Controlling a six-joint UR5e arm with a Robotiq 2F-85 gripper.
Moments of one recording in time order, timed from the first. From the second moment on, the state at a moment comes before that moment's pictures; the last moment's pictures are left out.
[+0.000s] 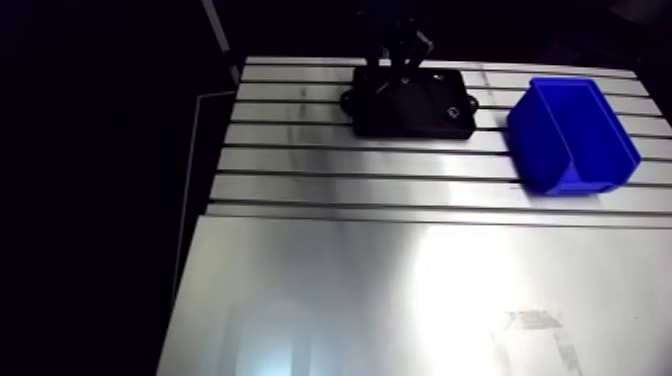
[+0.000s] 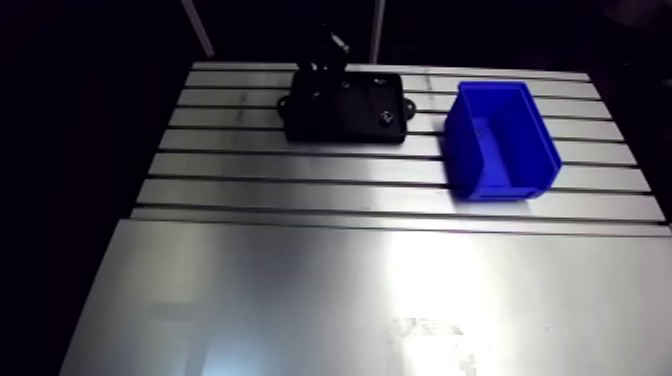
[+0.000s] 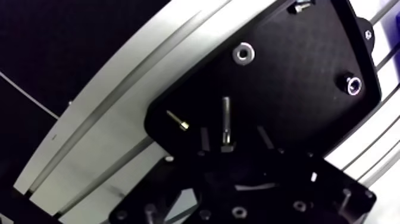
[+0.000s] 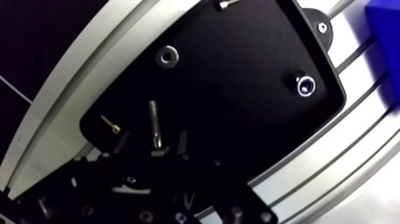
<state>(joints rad) 0.01 -0.95 1.55 -2.07 -1.56 -0.86</state>
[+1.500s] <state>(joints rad) 0.00 -0.94 1.55 -2.08 -1.57 -0.86</state>
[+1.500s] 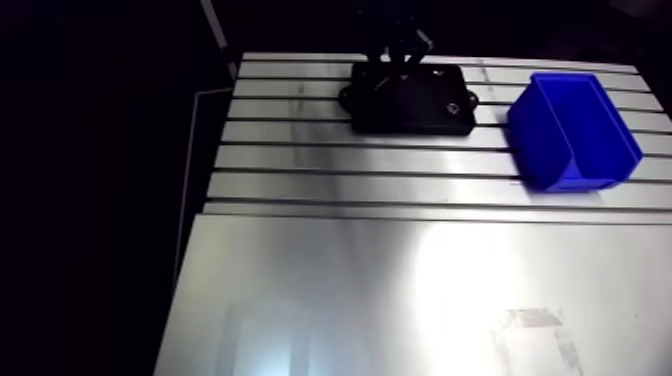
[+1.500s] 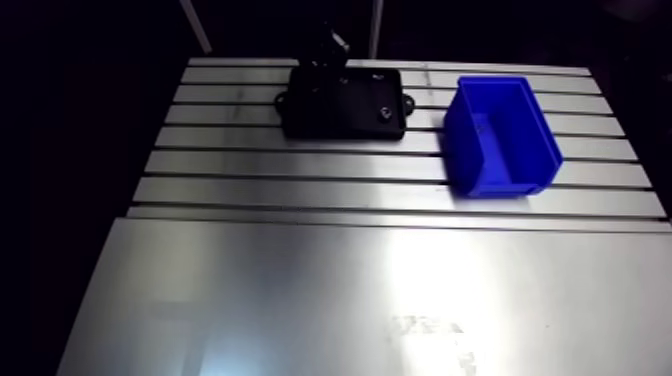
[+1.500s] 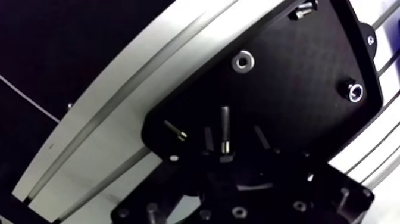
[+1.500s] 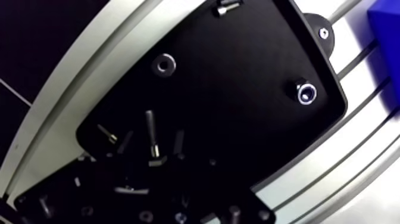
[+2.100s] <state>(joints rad) 0.01 -0.93 1.55 -2.09 -1.57 -0.86</state>
